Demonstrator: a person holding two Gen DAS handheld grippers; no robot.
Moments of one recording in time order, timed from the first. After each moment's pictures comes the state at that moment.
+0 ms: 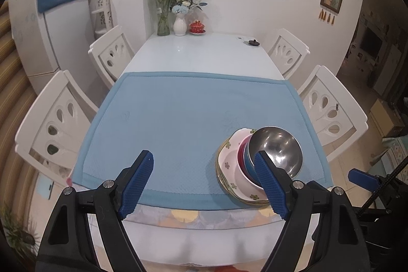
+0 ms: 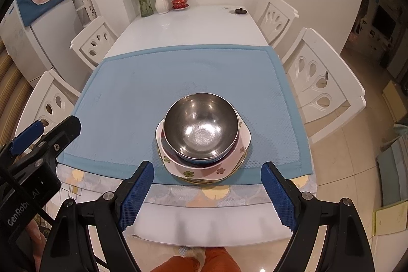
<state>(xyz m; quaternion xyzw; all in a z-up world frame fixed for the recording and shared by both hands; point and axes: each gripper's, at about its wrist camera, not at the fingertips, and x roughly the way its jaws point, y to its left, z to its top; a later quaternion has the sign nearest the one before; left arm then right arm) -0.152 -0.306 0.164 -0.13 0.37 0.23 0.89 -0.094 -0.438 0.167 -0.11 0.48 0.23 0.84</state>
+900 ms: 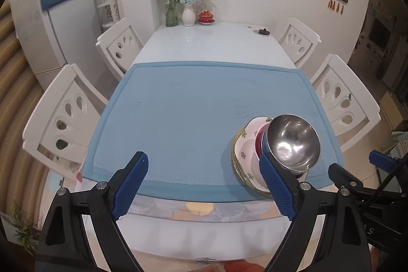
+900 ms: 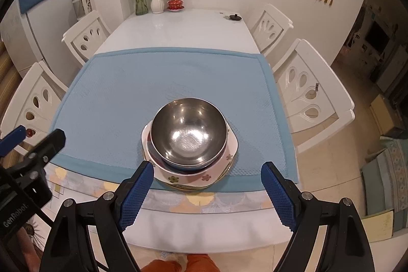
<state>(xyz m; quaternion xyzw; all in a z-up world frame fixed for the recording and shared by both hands) -0.154 -0.292 0.150 -0.12 0.40 0.25 0.87 -0.092 -0.428 0.164 -0.16 0.45 0.20 0.85</state>
